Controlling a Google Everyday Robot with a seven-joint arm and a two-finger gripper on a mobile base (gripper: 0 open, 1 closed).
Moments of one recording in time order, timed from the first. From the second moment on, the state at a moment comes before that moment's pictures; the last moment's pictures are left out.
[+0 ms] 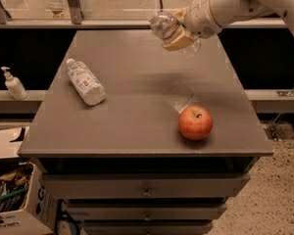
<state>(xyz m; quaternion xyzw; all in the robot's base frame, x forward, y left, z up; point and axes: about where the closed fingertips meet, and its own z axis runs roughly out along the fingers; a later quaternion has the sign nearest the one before) 0.692 -0.077 0.939 -0.67 0.59 0.07 0.43</state>
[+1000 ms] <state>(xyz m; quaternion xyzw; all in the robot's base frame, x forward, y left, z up) 0.666 -0.075 0.887 -0.83 0.47 0.02 0.31</state>
